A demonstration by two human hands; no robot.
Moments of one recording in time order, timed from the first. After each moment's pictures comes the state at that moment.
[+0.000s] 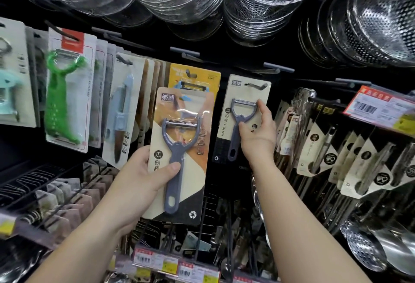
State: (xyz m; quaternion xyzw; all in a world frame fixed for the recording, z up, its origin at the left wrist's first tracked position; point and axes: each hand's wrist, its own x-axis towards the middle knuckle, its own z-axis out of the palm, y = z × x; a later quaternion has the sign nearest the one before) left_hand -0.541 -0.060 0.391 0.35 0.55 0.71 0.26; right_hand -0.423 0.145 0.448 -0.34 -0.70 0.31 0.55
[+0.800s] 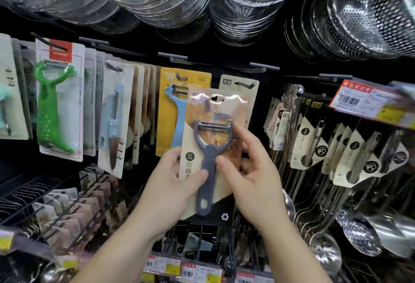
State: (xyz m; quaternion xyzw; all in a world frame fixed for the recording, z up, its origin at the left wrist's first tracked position) left_hand -0.498 -0.045 0.402 0.40 0.55 0.69 0.26; right_hand -0.369 0.039 0.420 -0.15 -0.77 0.36 0.51
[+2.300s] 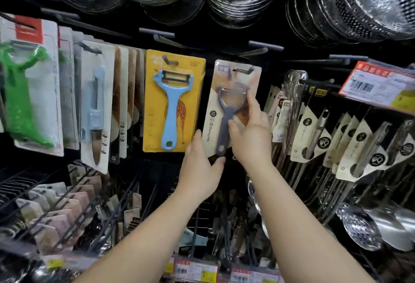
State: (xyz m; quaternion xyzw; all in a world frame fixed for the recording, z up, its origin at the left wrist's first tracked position) left_hand -0.498 0.066 0.369 0.46 0.69 0.54 0.10; right_hand -0.408 0.134 0.437 -0.37 -0.77 0.22 0.47
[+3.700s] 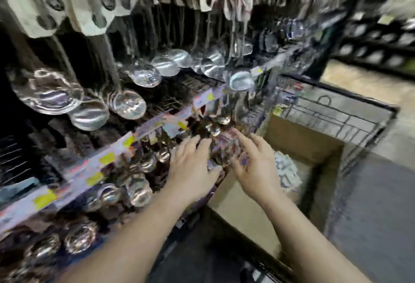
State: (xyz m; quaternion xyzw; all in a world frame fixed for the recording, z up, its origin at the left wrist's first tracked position) left_hand -0.211 -0.034 0.244 0.85 0.49 0.12 0.17; right_hand -0.056 -0.094 0.220 -0.75 -0.55 0.04 0.36
